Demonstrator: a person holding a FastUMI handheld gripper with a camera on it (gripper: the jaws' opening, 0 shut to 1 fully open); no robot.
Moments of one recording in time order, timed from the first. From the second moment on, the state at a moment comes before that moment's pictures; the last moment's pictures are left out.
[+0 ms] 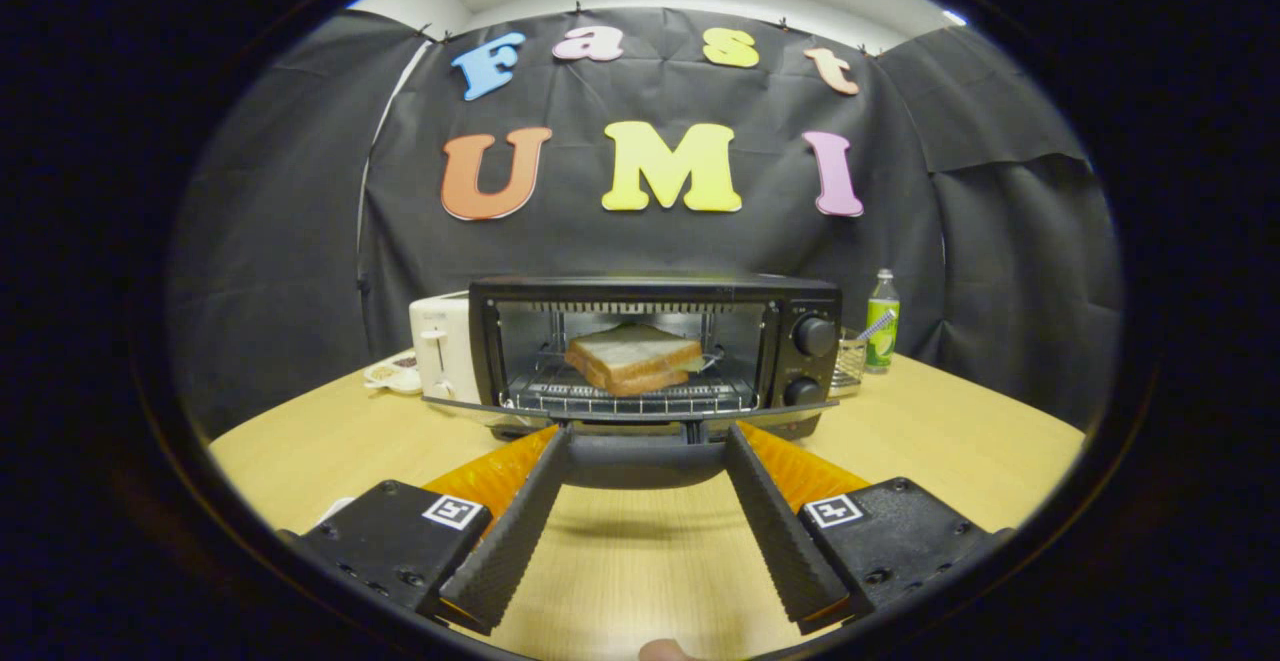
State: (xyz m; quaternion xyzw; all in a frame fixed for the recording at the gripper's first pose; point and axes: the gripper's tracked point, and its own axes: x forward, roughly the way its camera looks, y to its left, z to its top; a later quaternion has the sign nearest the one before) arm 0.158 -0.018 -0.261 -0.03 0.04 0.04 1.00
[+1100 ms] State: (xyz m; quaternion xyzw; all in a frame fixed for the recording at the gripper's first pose) arm 0.134 -0.025 -0.111 -0.02 0.00 0.02 1.00
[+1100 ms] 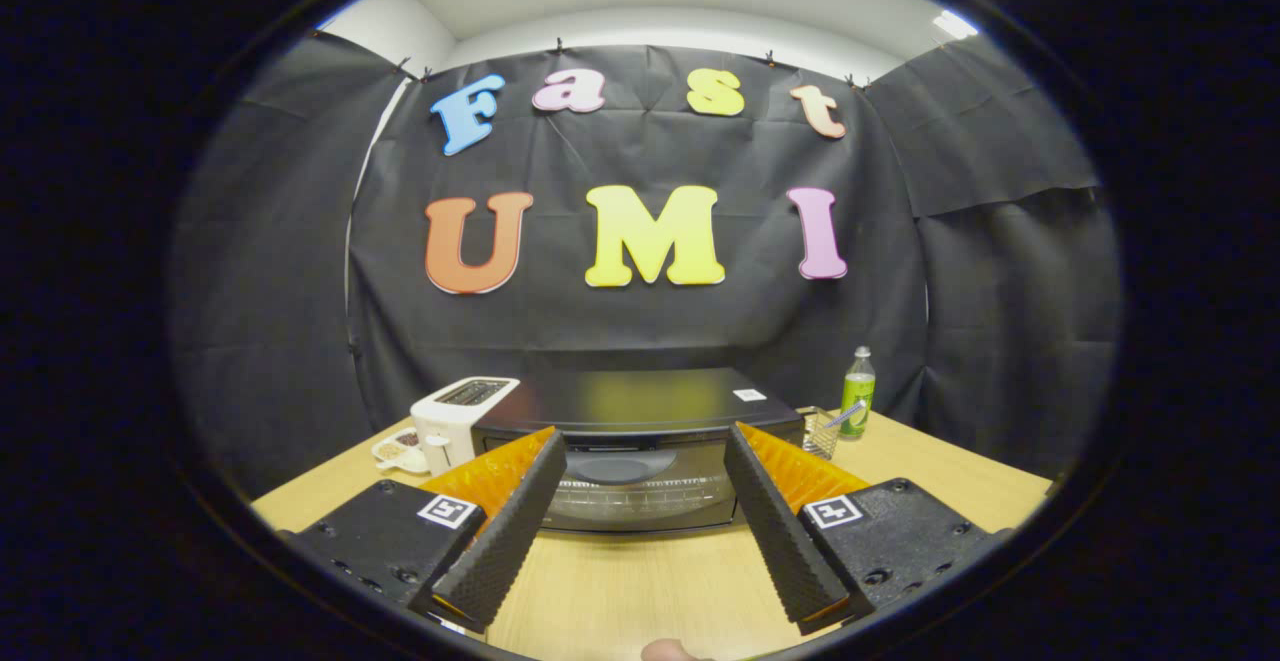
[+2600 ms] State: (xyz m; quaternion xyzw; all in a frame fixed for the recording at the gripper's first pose) arm -0.016 -0.019 -0.044 -0.01 0.00 0.04 1.00
